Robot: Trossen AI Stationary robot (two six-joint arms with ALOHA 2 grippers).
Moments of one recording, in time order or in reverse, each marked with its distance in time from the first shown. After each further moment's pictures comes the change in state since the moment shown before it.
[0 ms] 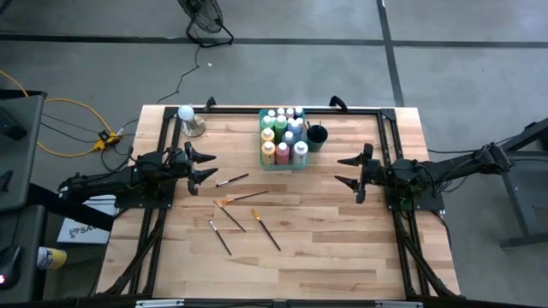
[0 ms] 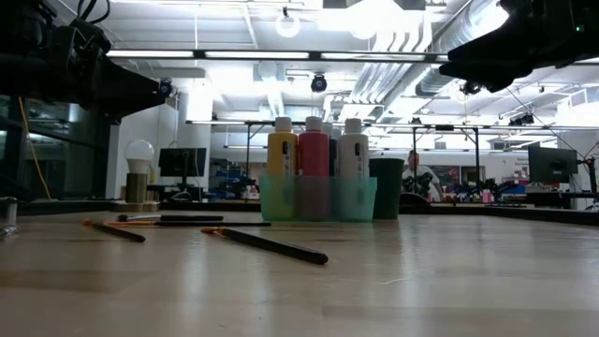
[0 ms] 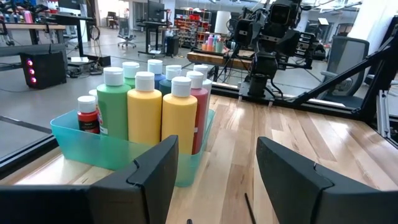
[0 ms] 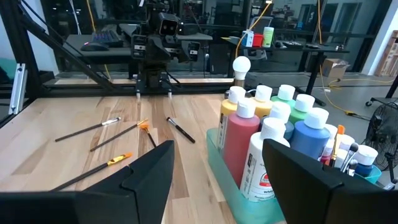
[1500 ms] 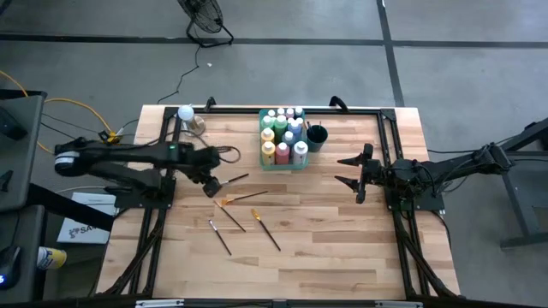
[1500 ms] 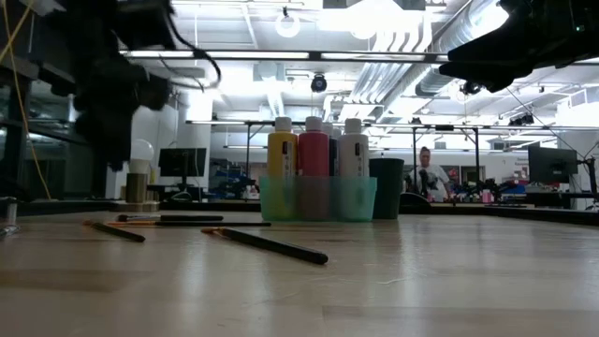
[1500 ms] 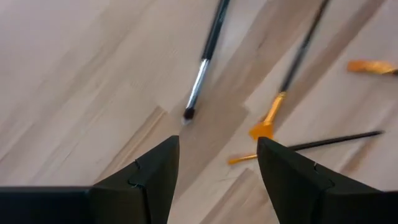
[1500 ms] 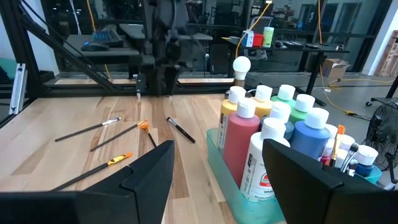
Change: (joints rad) left arm 0.000 1.026 0.653 -0.813 0.121 -0.478; right arm 0.000 0.000 0.000 0.000 0.000 0.000
